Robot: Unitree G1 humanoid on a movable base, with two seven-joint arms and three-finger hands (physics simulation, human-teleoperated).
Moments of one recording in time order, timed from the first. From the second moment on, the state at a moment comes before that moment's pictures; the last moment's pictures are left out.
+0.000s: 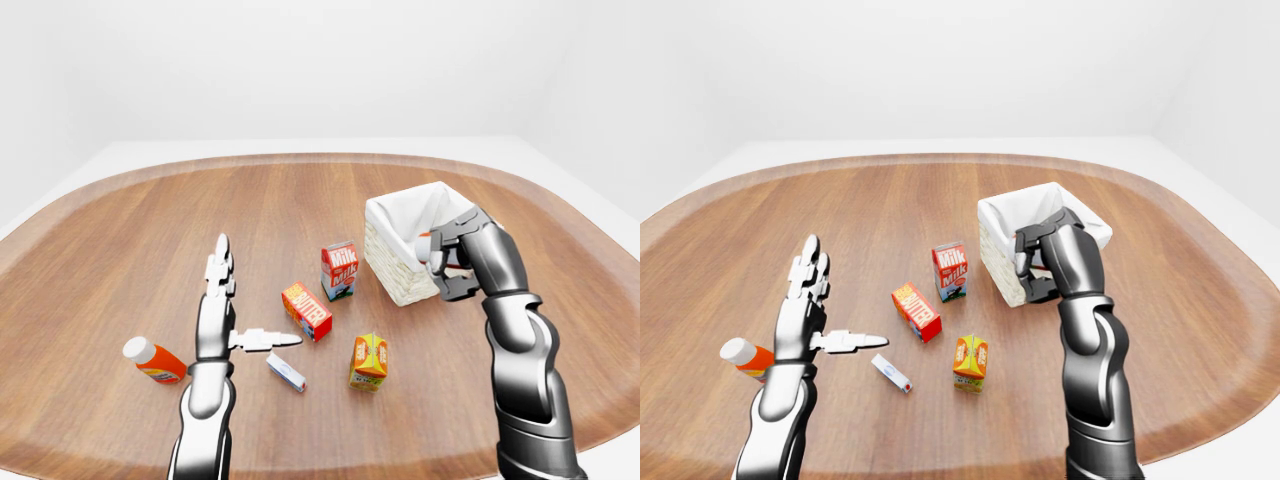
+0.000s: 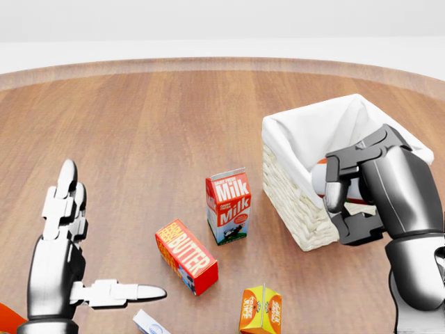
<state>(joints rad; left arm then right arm) 0.13 0.01 0.02 -0.26 0.14 -0.09 0.01 -0.15 -0.16 -0.16 -0.39 -0.74 0.07 0.23</state>
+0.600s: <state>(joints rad) 0.13 0.01 0.01 -0.26 0.15 -0.09 0.01 -0.49 -0.24 -0.12 -0.09 -0.77 0.09 0.18</state>
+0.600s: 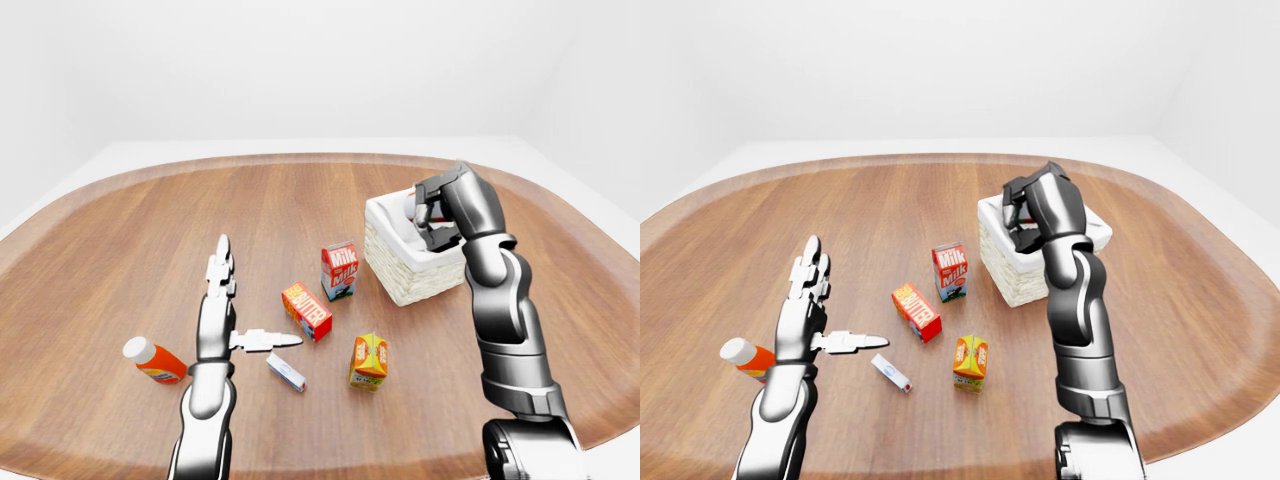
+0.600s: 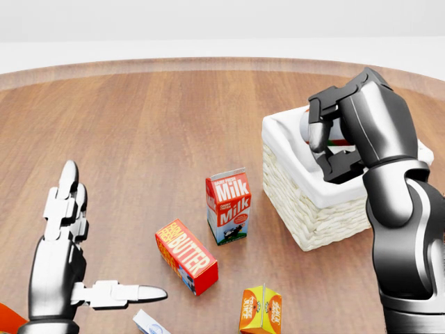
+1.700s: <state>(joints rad) 0.12 0.01 0.02 -0.26 0.14 -0.09 0.01 -1.12 -0.31 -0.02 1.19 -0.77 -0.05 -0.29</state>
